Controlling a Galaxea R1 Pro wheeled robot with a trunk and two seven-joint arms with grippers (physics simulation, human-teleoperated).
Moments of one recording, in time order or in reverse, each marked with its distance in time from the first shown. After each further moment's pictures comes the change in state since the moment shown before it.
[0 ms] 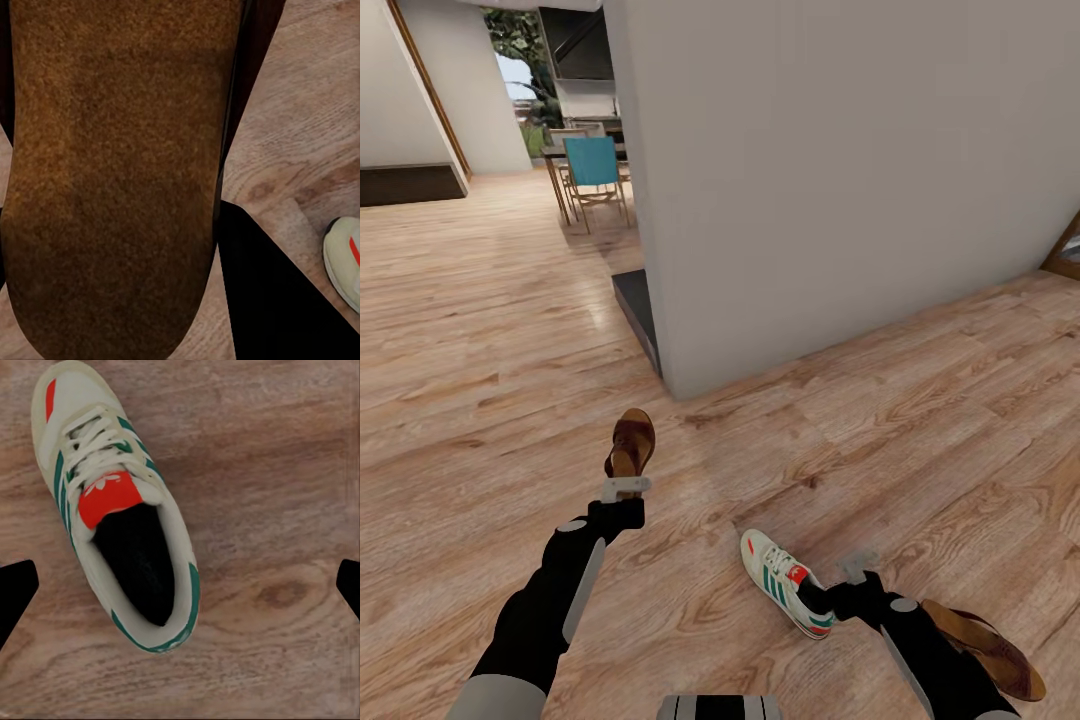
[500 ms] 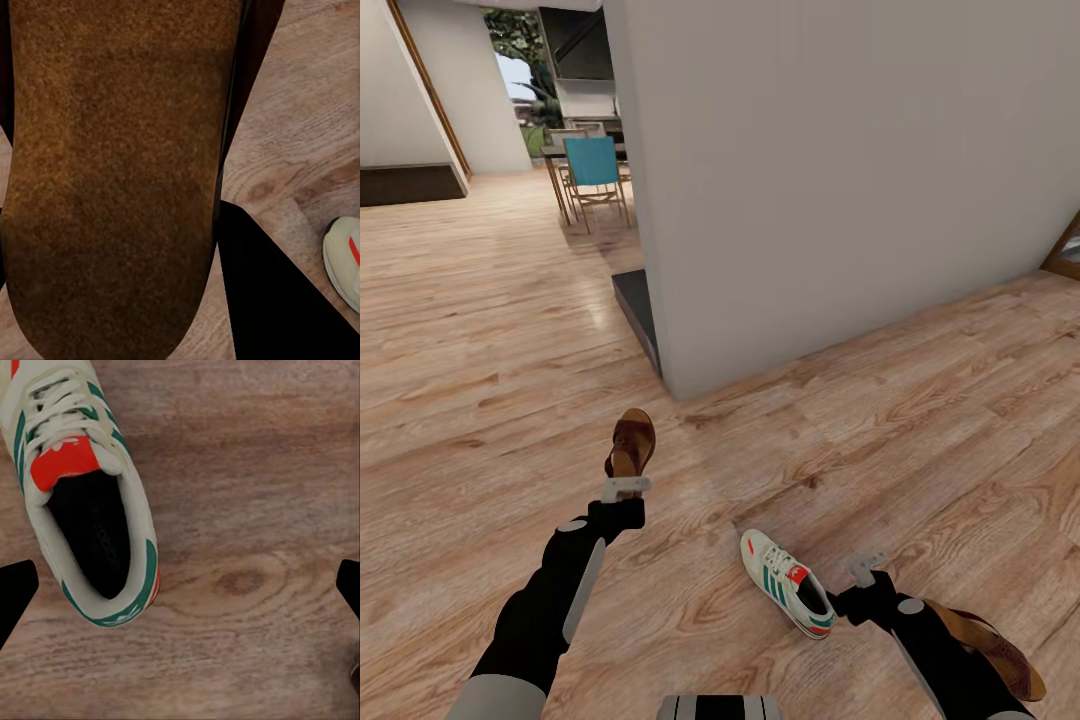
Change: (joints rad) left arm 0.000 0.000 -0.002 0.000 0.000 0.000 0.000; right arm 0.000 -0.032 0.001 0.003 0.103 -0.004 0.017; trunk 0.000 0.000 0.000
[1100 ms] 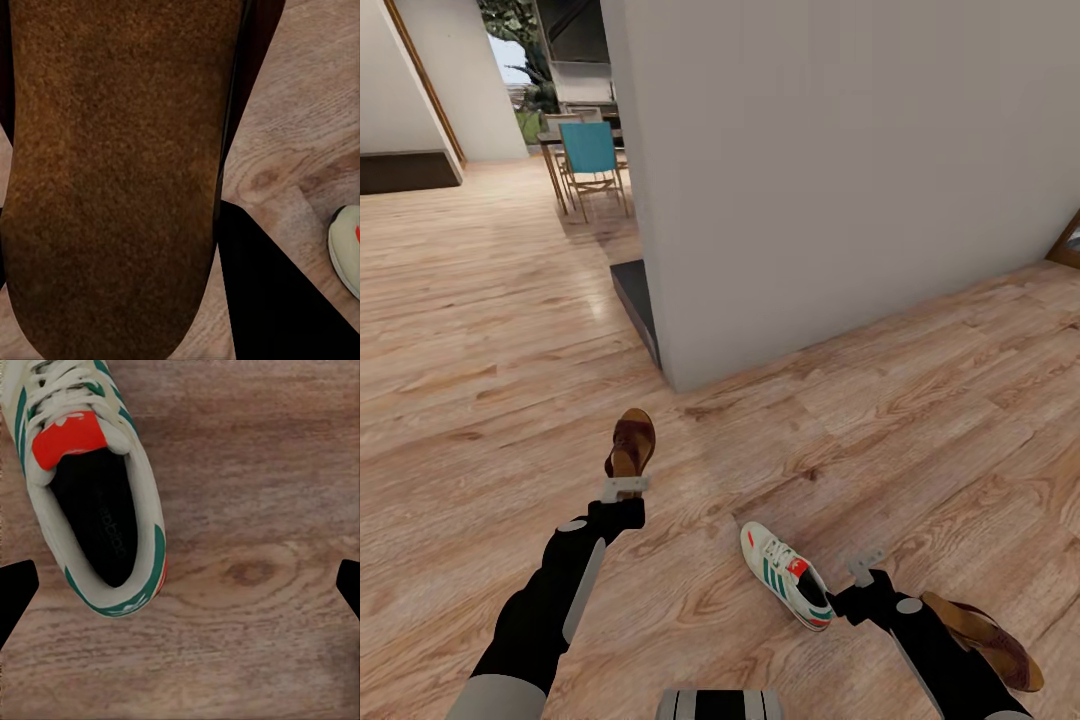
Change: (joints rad) left arm 0.000 0.000 0.000 0.000 0.000 0.000 0.000; right arm 0.000 0.005 0.000 -0.005 0.016 0.001 0.000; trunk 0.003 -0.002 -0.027
